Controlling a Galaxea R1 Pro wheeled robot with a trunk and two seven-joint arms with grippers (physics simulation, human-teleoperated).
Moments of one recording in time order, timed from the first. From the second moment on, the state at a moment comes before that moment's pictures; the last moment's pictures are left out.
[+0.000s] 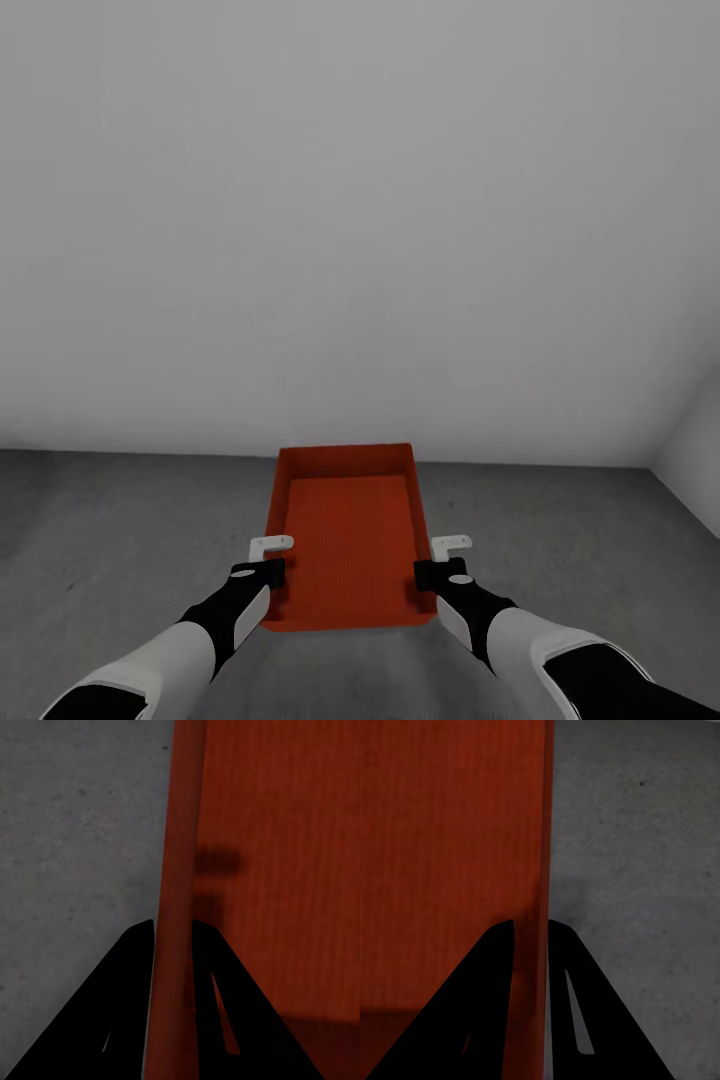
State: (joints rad) left arm -0.72 -0.09 -0.14 -0.24 0.21 0.10 0.25; right arm -0.81 0.14 0.19 -0.01 -0.10 -0.08 -0.13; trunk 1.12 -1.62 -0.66
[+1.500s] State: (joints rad) left arm -0.72 -0.09 -0.14 -0.24 0.21 0.10 0.25; right arm -0.81 0.14 0.19 -0.01 -0.10 -0.08 -0.13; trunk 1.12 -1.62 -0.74
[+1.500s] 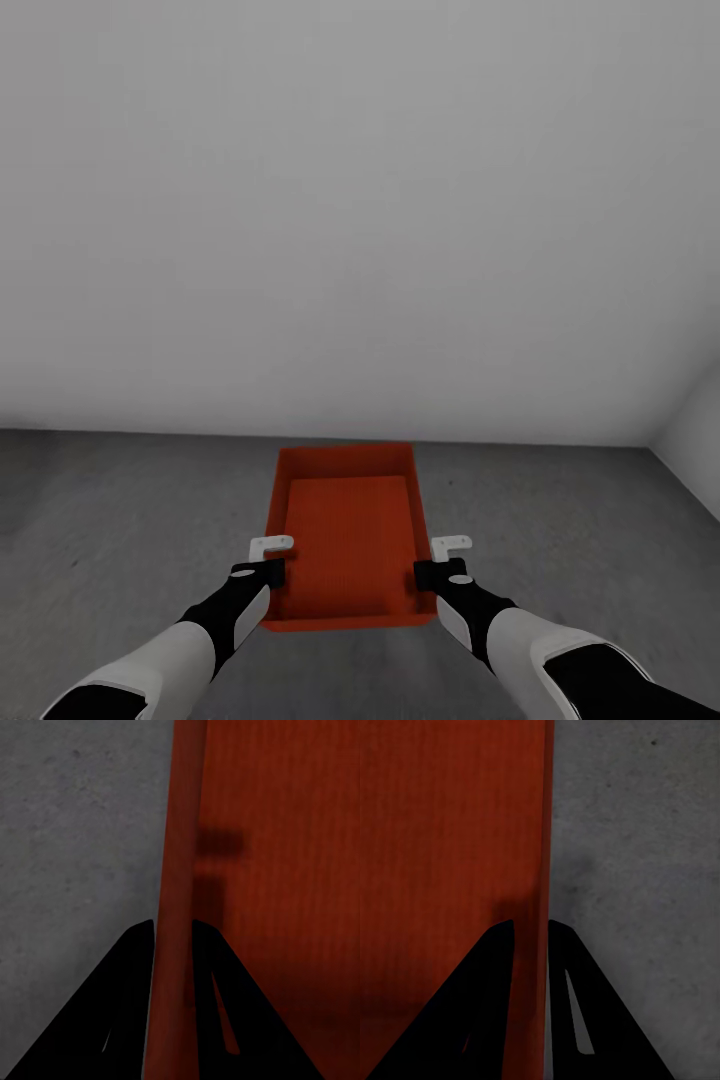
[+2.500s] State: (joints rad) left arm -0.72 -0.09 -0.14 -0.24 0.20 0.10 0.25; right arm -0.81 0.14 0.19 -0.01 -0.10 -0.08 -0.13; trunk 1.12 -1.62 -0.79
